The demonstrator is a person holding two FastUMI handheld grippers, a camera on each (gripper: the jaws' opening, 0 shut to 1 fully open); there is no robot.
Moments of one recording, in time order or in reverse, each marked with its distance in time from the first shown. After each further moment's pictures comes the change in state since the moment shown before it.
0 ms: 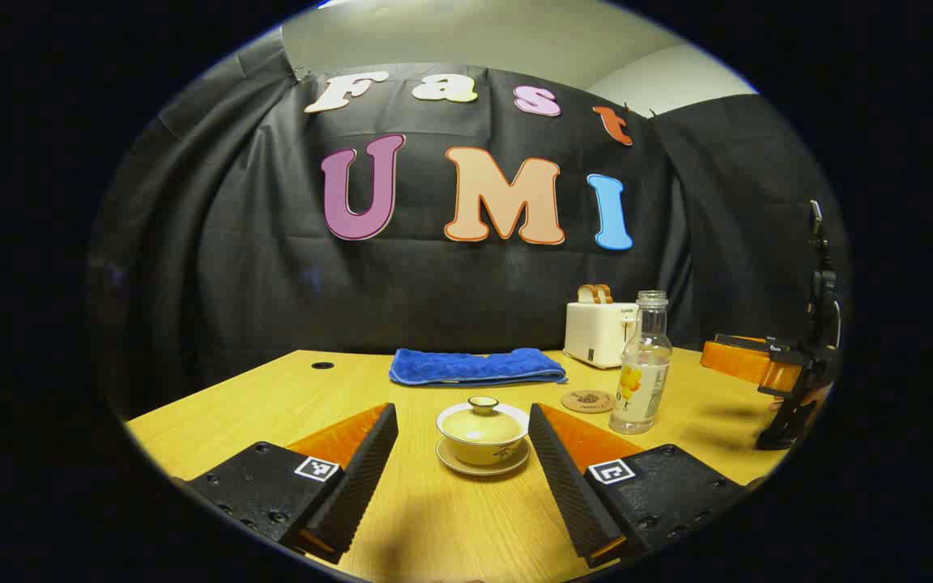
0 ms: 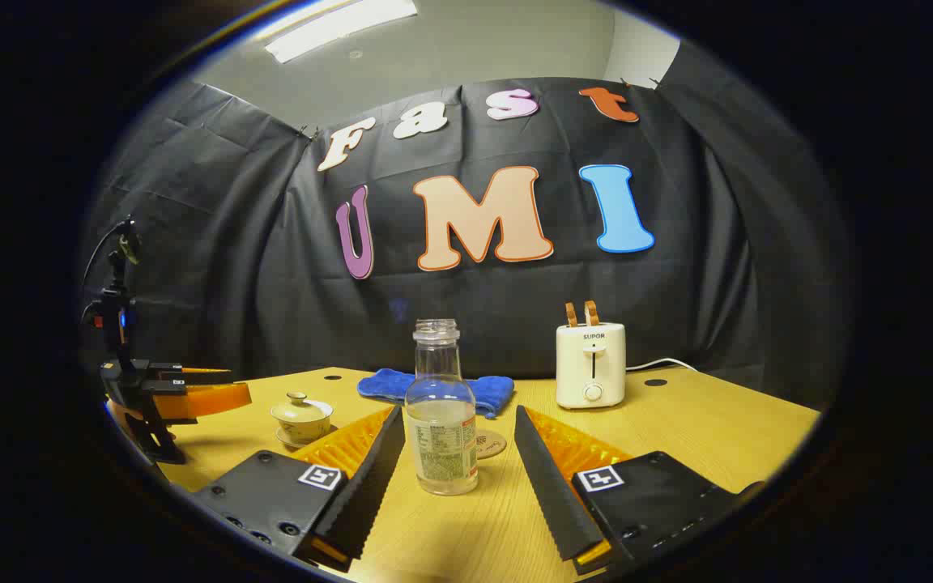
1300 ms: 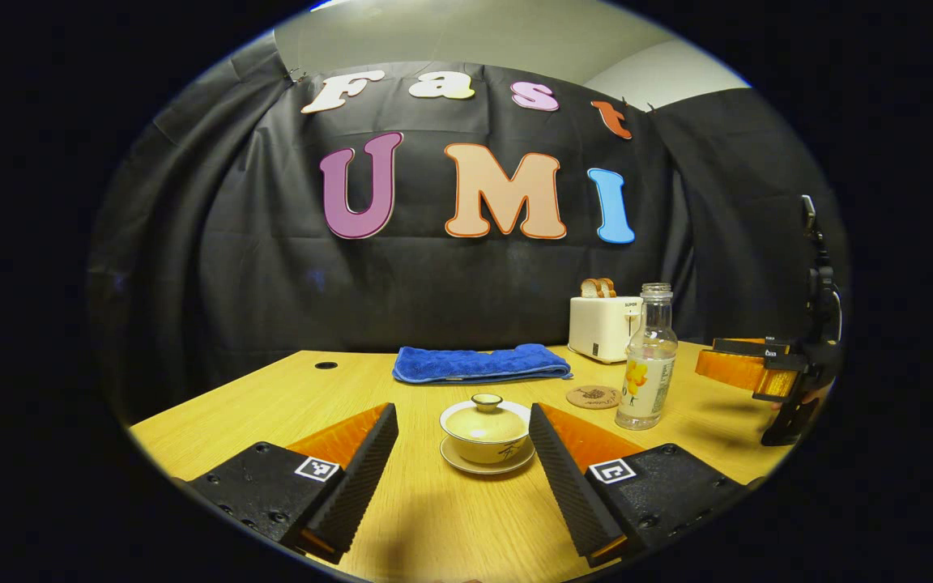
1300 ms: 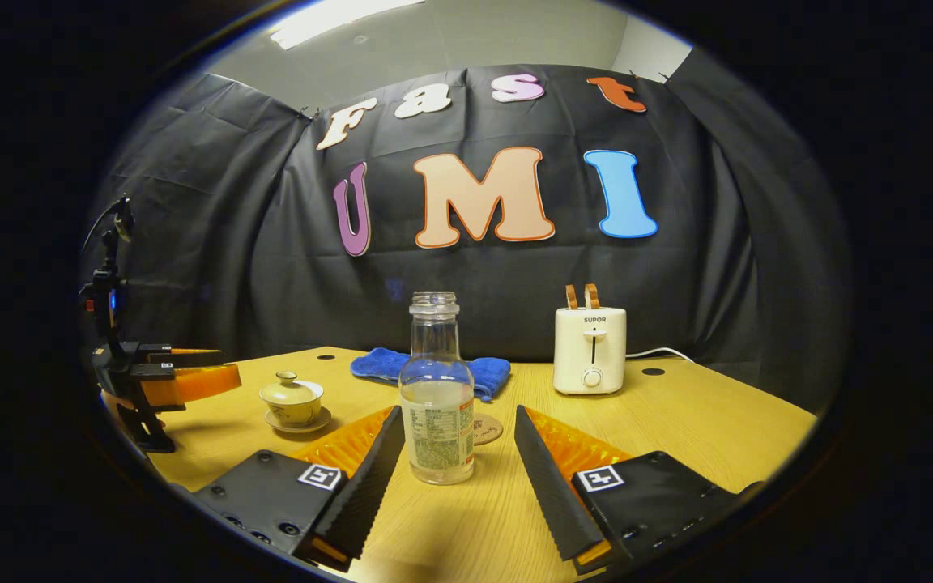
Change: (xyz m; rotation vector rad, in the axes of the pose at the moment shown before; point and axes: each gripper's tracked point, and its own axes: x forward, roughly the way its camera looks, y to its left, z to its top) left arm 0.001 0.003 -0.003 0.012 0.005 0.007; right arm 0.009 -0.002 -0.017 -0.028 0.072 -0.016
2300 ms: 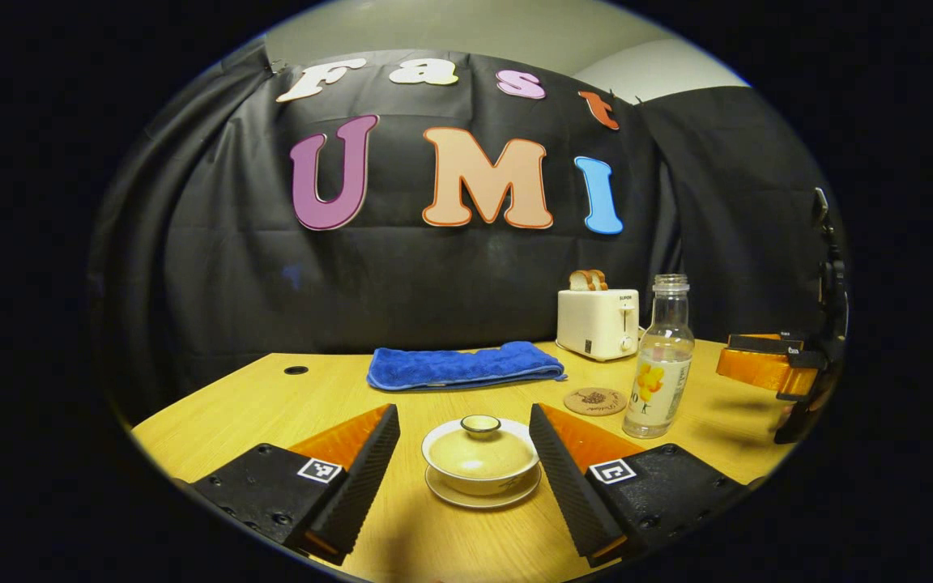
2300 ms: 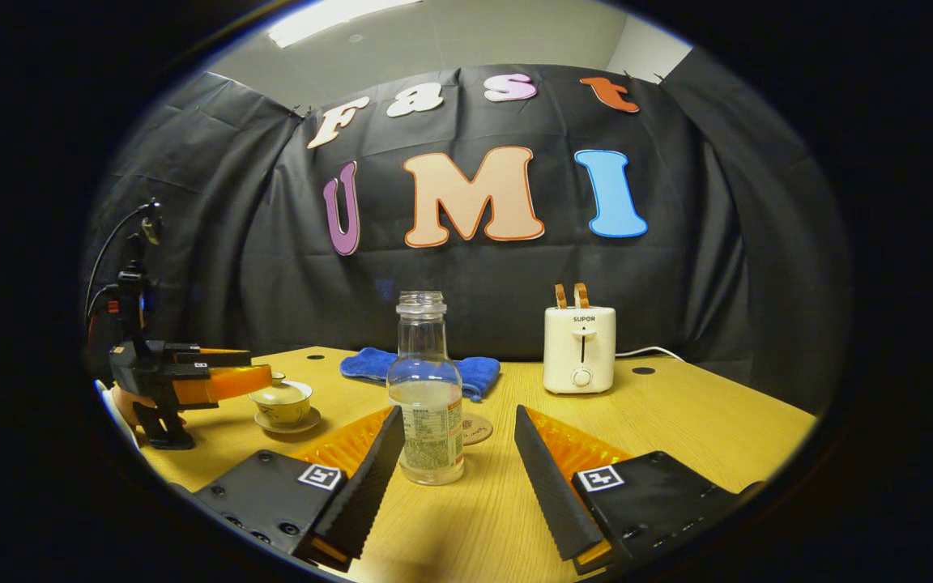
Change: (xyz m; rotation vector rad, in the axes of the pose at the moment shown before) left arm 0.060 -0.009 -0.010 0.019 0.050 -0.094; right arm 0.000 -0.007 0.000 0.000 0.001 -0.038
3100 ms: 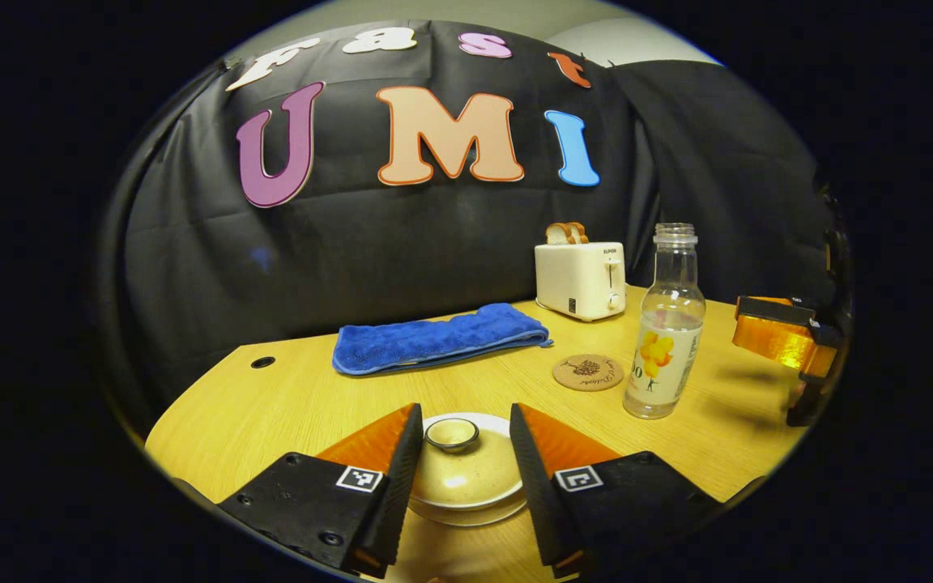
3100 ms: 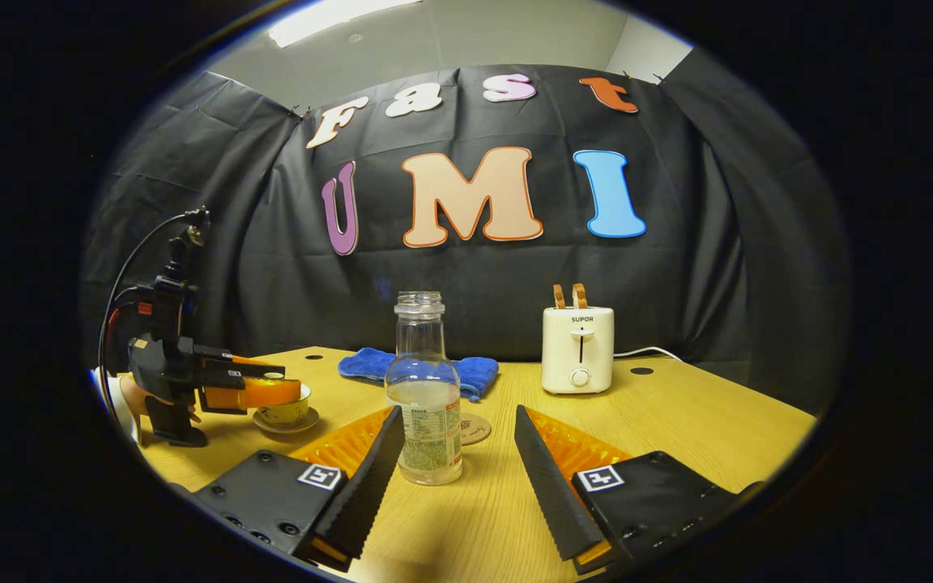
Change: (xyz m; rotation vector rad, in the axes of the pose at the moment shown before) left arm 0.031 -0.018 -0.020 0.082 0.153 -0.086; right arm 0.000 -0.001 -0.001 -0.001 -0.001 -0.006
